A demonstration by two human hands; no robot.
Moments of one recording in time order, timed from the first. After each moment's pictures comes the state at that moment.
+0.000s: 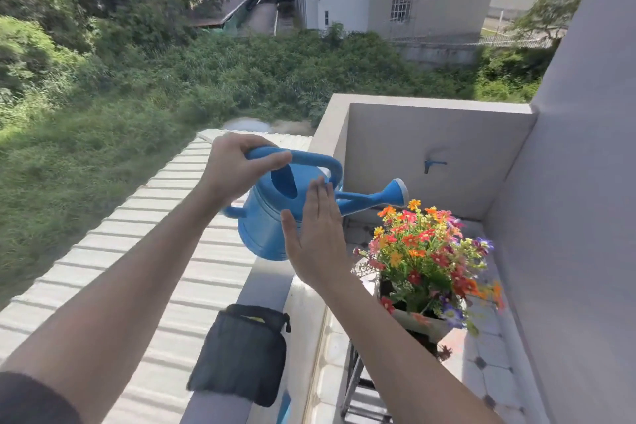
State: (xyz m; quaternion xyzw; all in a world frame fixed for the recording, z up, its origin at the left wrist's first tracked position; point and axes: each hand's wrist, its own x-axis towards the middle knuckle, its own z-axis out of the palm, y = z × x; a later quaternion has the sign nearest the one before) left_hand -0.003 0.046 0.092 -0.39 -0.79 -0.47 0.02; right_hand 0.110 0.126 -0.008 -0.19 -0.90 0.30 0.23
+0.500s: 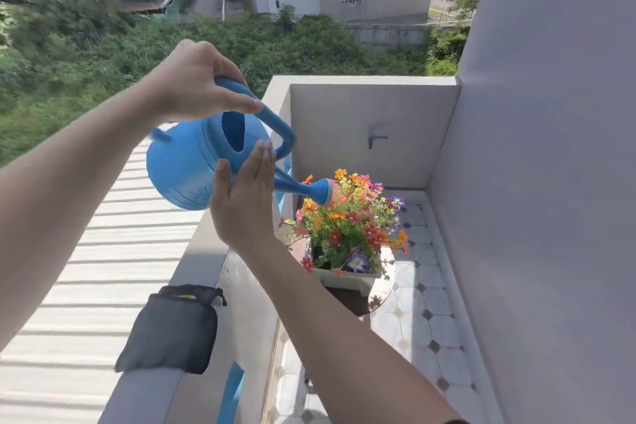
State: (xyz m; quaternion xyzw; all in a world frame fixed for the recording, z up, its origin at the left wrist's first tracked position) left_hand 0.059 0.116 0.168 -0.52 -0.83 -0.21 0.05; right_hand 0.137 0.131 0.022 -0.22 -0.78 0.49 0.31
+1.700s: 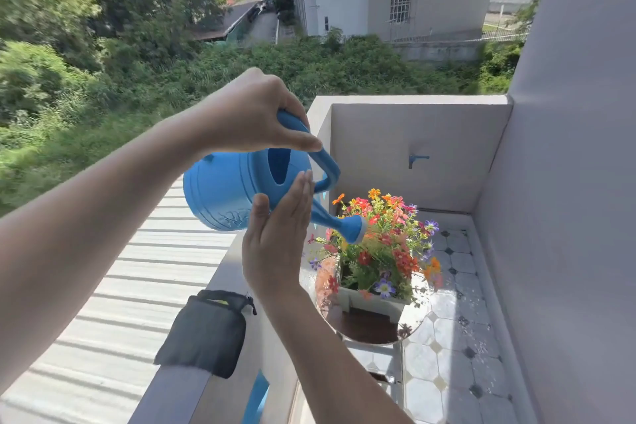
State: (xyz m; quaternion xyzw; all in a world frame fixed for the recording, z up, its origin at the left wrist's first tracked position) left_hand 0.113 0.093 0.186 -0.56 -0.81 -0.13 0.07; right_hand 0.157 0.089 0.012 -0.23 -0.74 0.48 0.41
